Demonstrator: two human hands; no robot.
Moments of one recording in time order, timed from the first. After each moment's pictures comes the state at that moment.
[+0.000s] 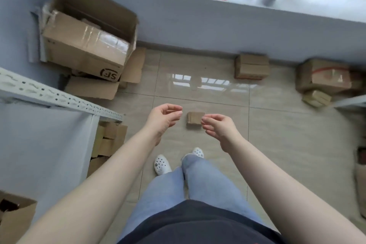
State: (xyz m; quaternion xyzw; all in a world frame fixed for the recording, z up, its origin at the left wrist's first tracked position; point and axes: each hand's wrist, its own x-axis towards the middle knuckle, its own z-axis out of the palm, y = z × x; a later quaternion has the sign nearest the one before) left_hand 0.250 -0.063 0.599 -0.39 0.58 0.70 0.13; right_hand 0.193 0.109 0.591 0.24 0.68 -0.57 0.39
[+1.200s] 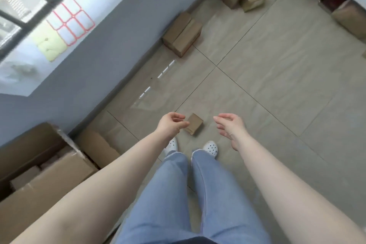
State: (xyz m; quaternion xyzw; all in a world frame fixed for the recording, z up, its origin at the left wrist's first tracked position) left_hand -0.013 -0.018 0.474 -0.13 0.74 0.43 0.50; right_hand 0.089 0.145 0.480 0.60 0.46 -0.64 0.11
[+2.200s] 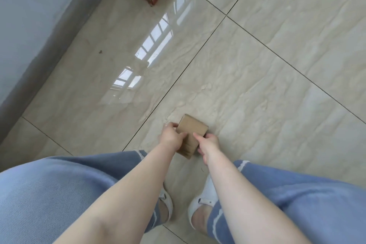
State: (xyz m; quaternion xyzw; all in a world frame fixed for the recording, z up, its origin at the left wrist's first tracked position) left_hand 0.026 0.038 -0.064 -0.13 0.81 0.20 0.53; right_hand 0.109 0.119 -0.074 0.69 0.33 -0.62 0.16
